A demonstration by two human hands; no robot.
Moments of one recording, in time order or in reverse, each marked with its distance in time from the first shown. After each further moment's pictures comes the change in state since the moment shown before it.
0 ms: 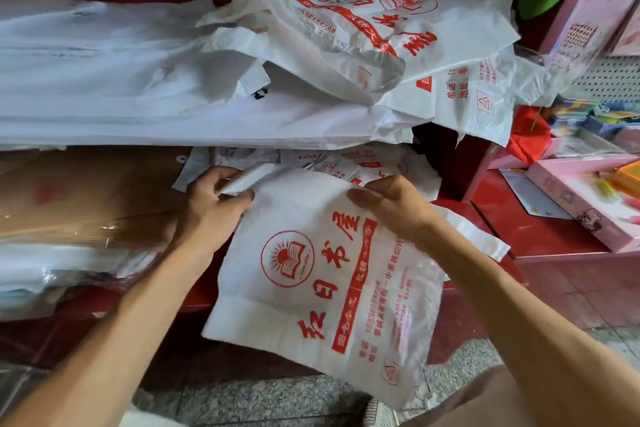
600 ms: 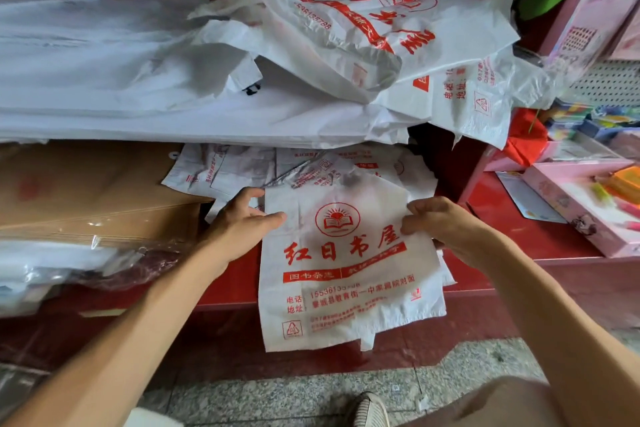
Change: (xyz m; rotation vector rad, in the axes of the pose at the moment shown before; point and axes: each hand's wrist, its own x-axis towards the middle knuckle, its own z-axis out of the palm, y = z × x) left_hand -0.008 -0.011 0.026 0.300 -0.345 -0.176; right_hand -0.015 0.048 -0.045 0.177 -0.029 0.398
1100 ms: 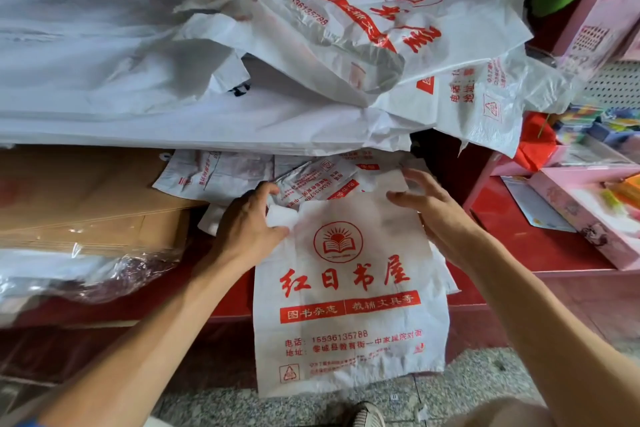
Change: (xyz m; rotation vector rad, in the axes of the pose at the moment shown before) left_hand 0.020 0.006 0.029 0.432 0.218 0.264; right_hand 0.034 0.001 0.005 0.333 0.125 -0.130
